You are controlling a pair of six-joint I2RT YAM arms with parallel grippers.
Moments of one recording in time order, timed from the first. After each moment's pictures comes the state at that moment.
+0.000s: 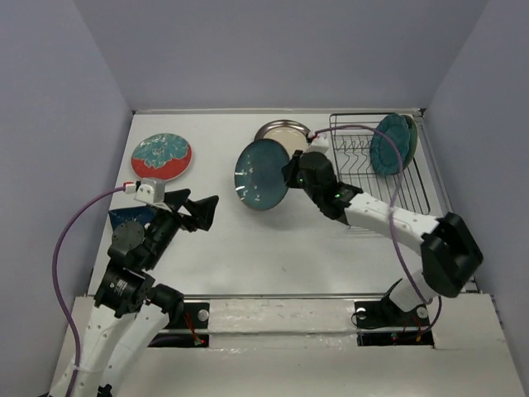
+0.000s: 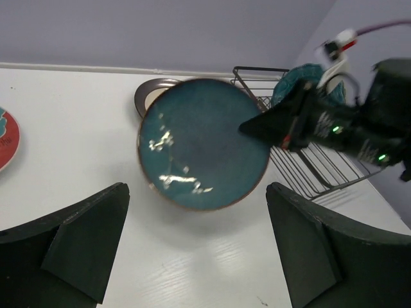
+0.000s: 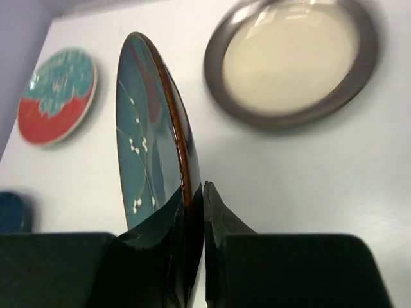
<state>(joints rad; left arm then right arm) -0.43 0.37 0.66 -0.25 0.03 -0.35 0.75 1.56 1.04 0.15 0.37 0.62</state>
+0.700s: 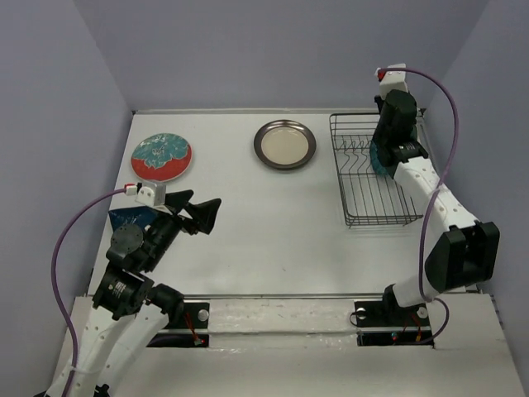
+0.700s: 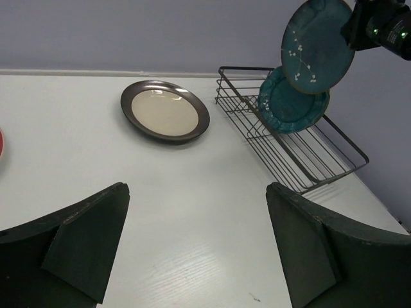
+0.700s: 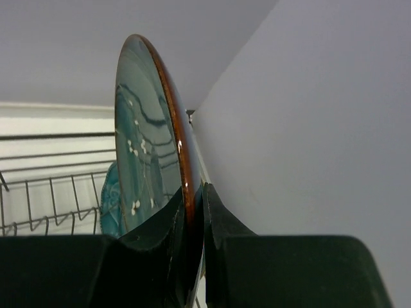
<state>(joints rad) -0.47 0.36 0.66 -0.24 0.04 -0.35 0.21 1.48 1.35 0.10 0.67 -0.43</state>
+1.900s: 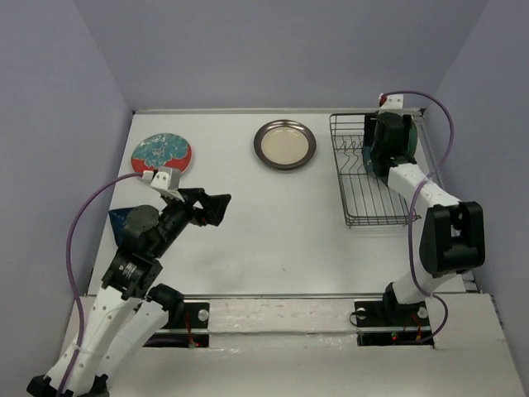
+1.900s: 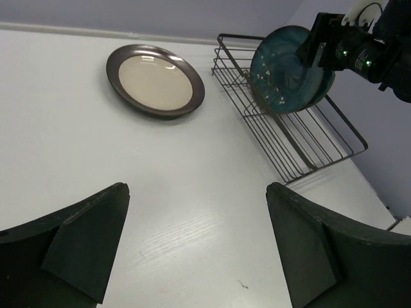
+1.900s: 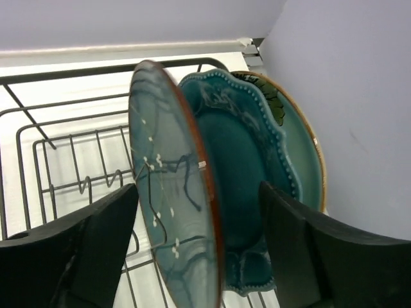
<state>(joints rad) -0.47 0.48 0.67 -0.23 0.06 -0.40 0.12 1.61 1.14 0.20 0.52 -0.13</state>
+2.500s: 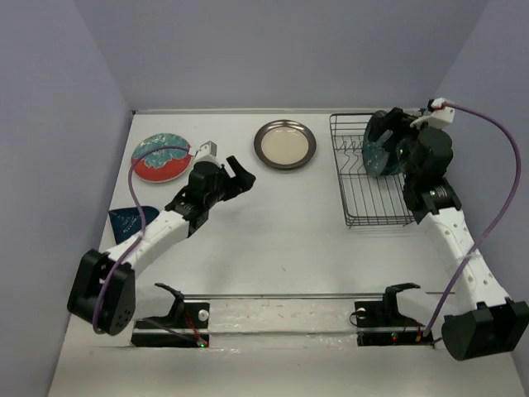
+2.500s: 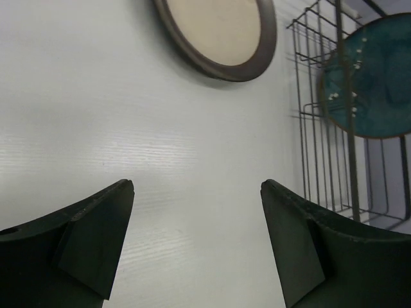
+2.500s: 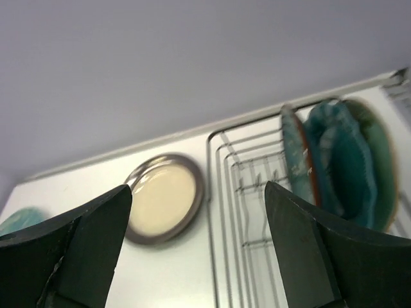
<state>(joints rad) -0.47 1.21 0.72 0.09 -0.02 -0.76 0.14 1.10 1.09 0.00 0.18 0.35</state>
